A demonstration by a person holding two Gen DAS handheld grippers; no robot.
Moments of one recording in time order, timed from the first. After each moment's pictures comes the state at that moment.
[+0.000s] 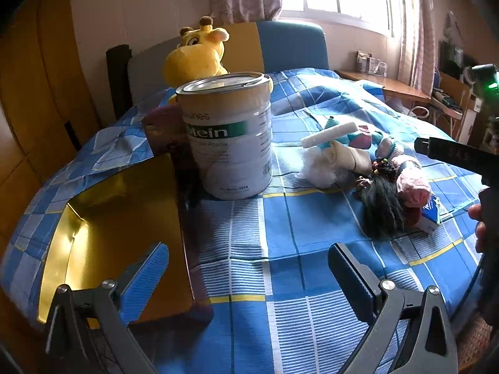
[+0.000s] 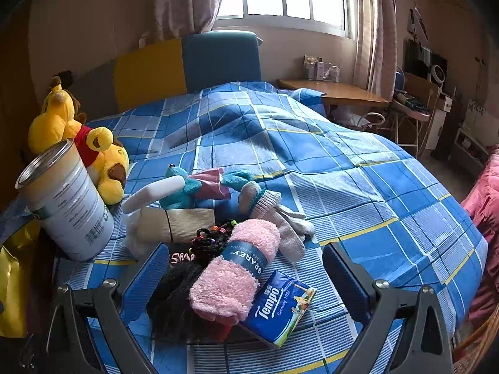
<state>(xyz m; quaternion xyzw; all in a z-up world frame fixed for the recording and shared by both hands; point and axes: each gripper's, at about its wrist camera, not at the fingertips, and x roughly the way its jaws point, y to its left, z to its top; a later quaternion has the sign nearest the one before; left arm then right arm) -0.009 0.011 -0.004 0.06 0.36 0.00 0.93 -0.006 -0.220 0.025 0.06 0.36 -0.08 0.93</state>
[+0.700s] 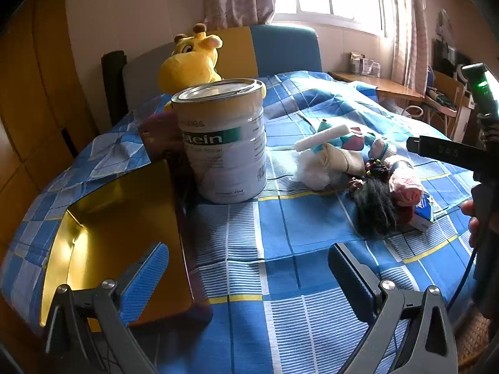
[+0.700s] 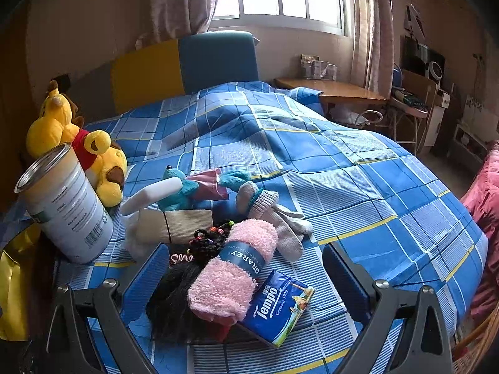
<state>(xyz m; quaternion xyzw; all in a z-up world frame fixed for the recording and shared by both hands) -0.015 0.007 0.002 0.07 0.35 -0.01 0.93 -0.006 -0.223 0.026 0.07 0.36 -0.08 0.93</state>
